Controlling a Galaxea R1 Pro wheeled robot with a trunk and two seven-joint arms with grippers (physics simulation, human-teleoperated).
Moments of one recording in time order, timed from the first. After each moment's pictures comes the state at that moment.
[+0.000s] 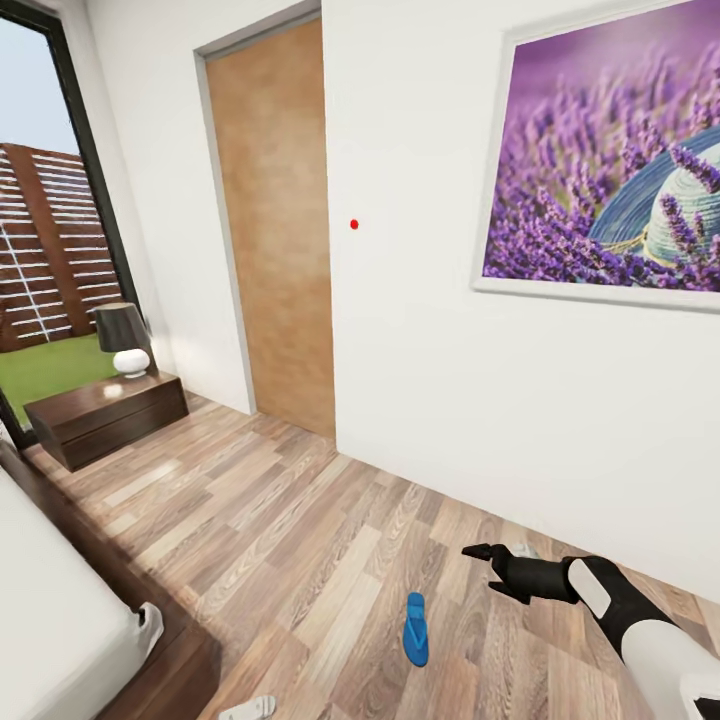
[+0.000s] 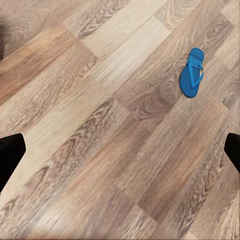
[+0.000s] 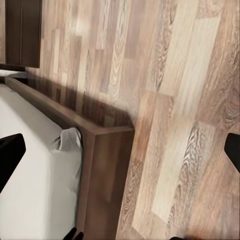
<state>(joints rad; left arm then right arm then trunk) -0.05 -0.12 0.07 -0.78 0.18 0.11 -0.04 -0.70 -0.24 -0.12 -0.37 -0.49 0.79 0.57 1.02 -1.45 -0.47</state>
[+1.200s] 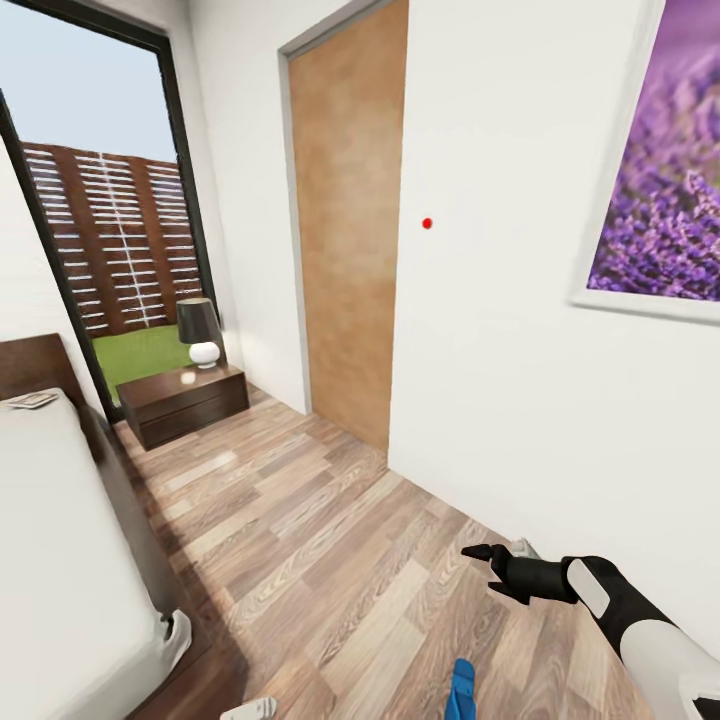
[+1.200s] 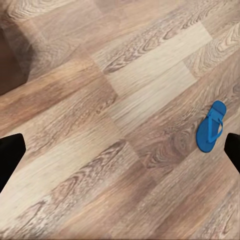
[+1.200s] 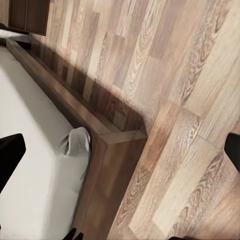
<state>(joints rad) -0.05 -0.12 0.07 -0.77 0.18 0.10 -0.04 -0.70 -0.23 -0.12 -0.37 -0.49 0.79 0.57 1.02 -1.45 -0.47</state>
